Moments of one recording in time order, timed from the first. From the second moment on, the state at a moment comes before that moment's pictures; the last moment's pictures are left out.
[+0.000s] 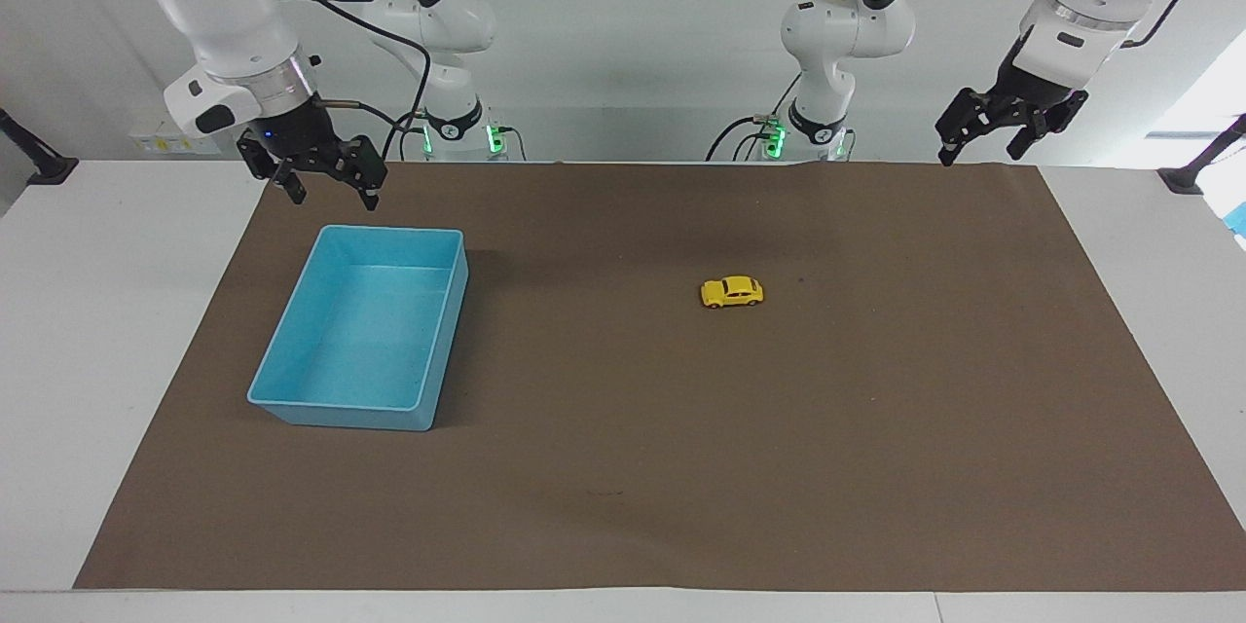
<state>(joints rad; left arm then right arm) -0.05 -0.07 -0.03 -1.61 -0.02 1.47 -0.51 -0.07 0.02 0.09 -1.58 0.00 1.60 0.14</state>
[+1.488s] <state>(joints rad) -0.19 -0.08 -0.06 -1.96 -0.11 1.83 -1.94 -0.07 0.02 0.09 -1.58 0.00 1.60 0.14</state>
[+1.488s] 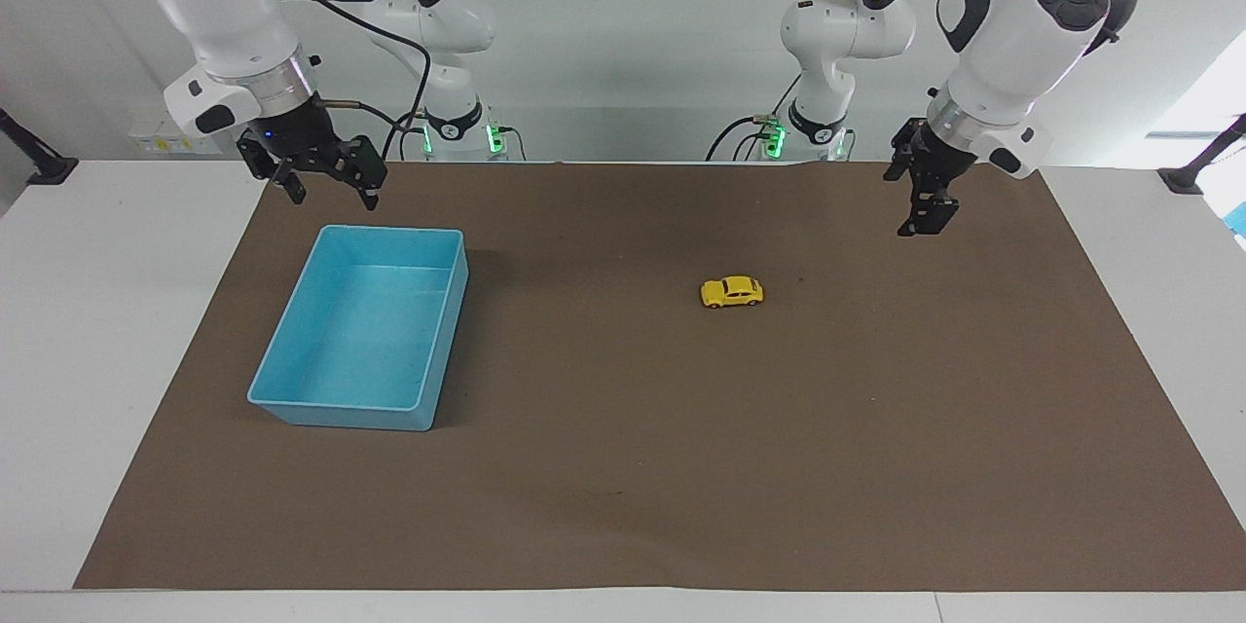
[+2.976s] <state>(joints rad) -0.49 0.10 -0.07 -2.29 -0.14 2.48 -2.30 -0.07 0.02 0.09 -1.58 0.00 1.60 0.14</state>
